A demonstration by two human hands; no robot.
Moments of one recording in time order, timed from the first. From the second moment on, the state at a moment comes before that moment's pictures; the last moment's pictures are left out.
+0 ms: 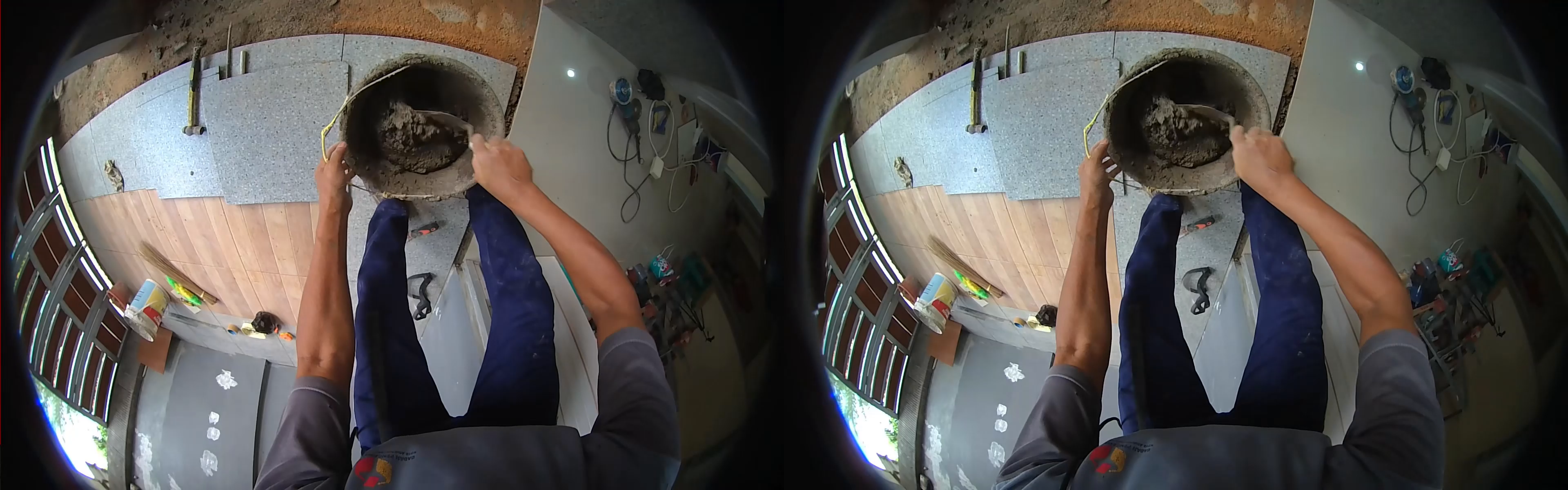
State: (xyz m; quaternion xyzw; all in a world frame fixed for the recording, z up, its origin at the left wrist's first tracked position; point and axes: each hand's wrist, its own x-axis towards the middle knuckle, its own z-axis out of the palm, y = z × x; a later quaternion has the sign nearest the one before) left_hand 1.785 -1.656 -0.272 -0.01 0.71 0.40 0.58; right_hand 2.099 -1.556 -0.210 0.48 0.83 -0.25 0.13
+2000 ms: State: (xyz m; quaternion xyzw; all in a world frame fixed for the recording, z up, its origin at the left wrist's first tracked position) left_hand 1.929 -1.680 -0.184 0.26 0.85 0.25 0.39; right_hand 2.210 -1.322 -0.281 0.69 0.30 -0.62 -0.21
